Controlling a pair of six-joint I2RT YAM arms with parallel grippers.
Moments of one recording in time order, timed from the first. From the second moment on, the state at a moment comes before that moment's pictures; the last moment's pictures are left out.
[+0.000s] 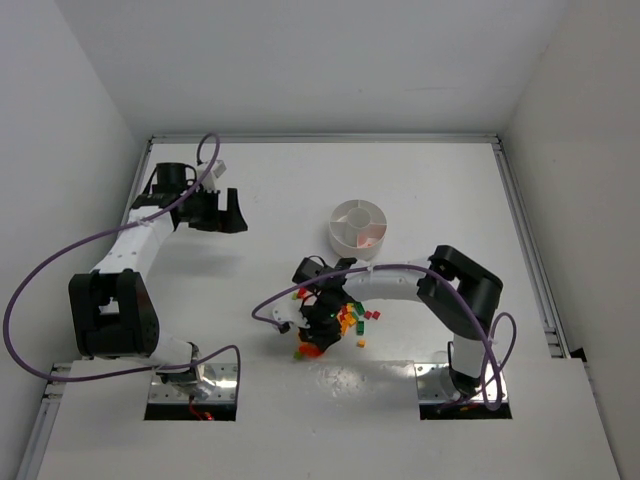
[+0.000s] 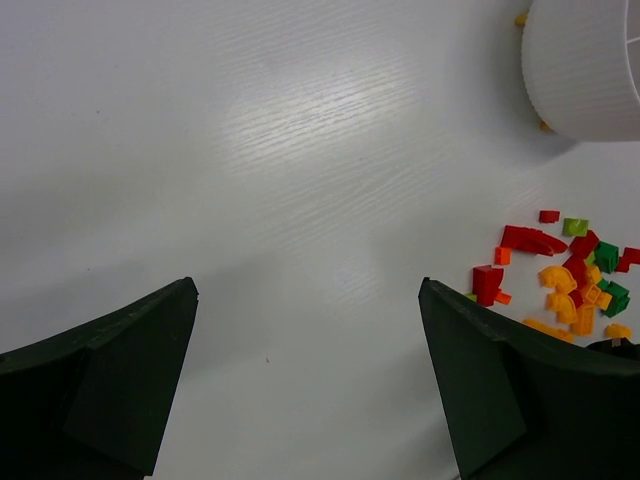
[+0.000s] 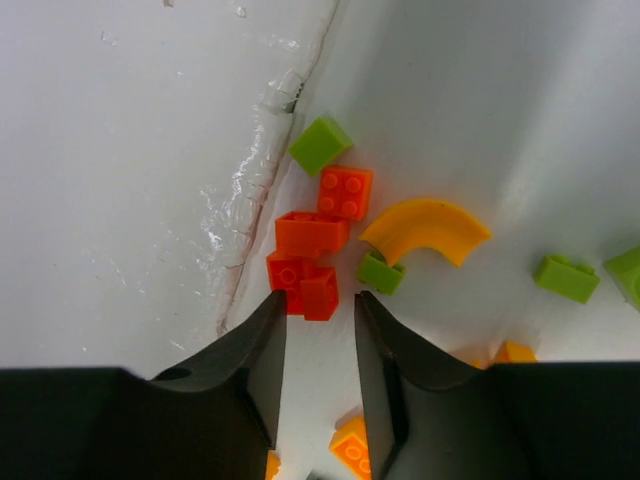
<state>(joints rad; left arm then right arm) 0.06 1.45 1.09 -0.55 0.51 0.10 1.05 1.86 1.04 -0.54 -0.60 -0.76</state>
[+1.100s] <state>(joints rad) 0.08 1.46 1.07 -0.54 0.53 0.10 0.94 1.70 1.02 -0.63 -0.45 -0.77</state>
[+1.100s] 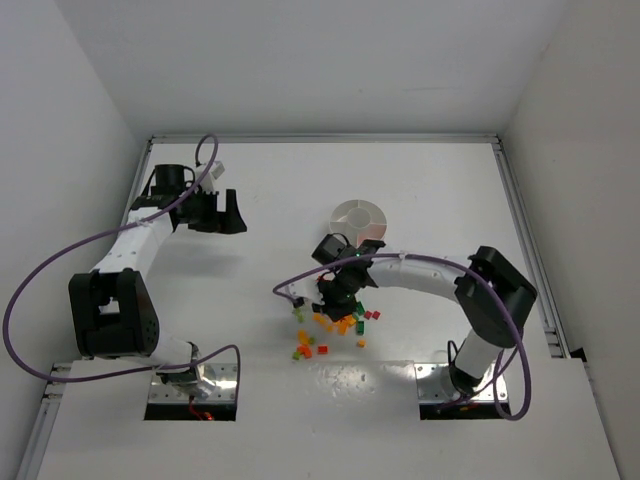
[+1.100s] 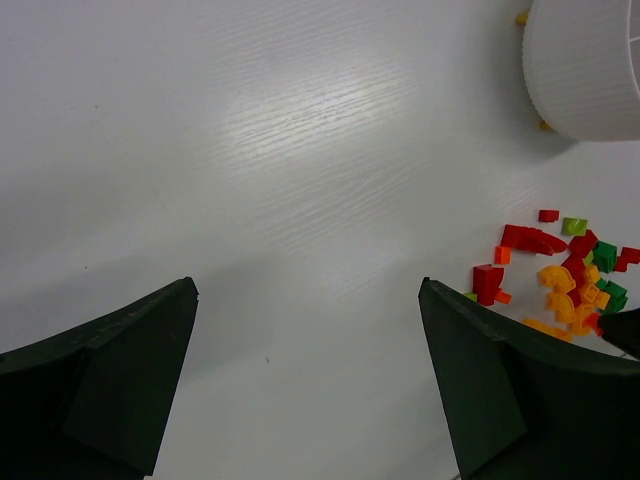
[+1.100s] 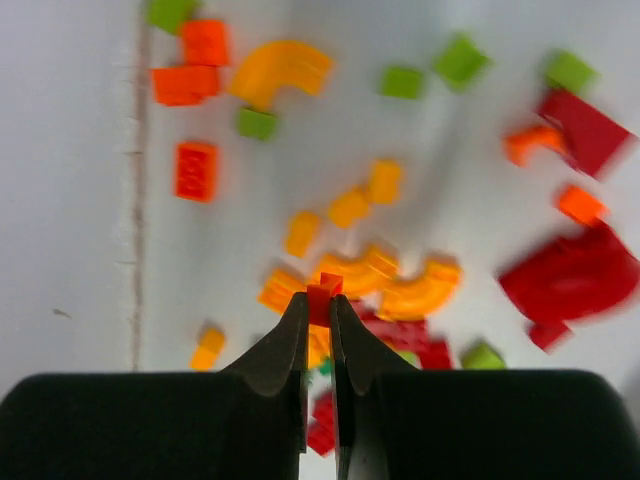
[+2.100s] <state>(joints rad) 0.08 1.53 1.11 -0.53 0.54 0.09 0.43 1.74 1.32 -0.68 -0.40 -0.75</state>
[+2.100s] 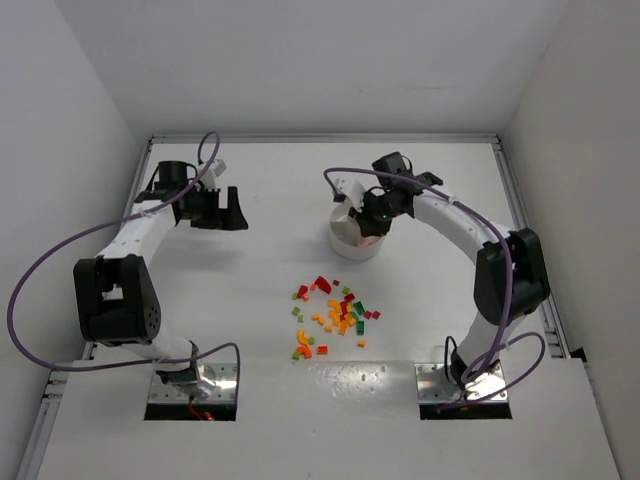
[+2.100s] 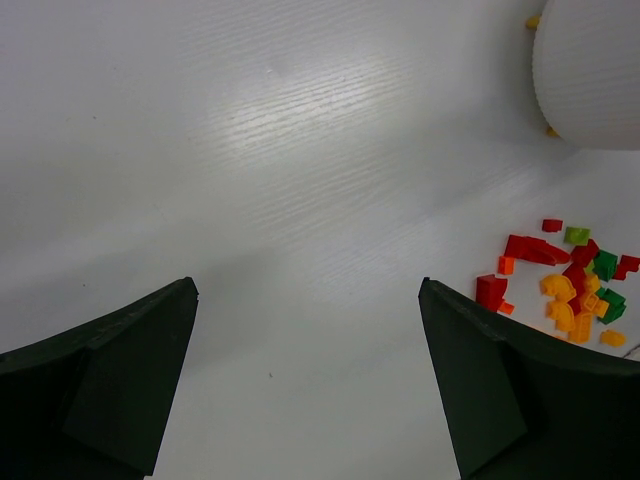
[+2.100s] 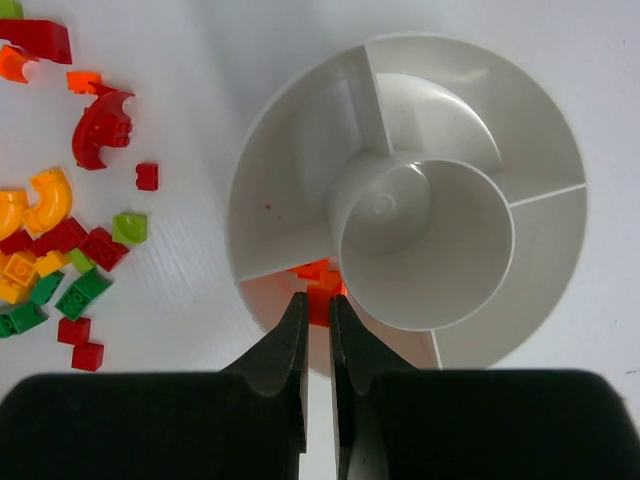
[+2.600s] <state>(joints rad) 0.08 1.54 1.12 -0.53 0.54 0.09 0.41 1.72 1.30 -0.74 -0.41 -0.78</state>
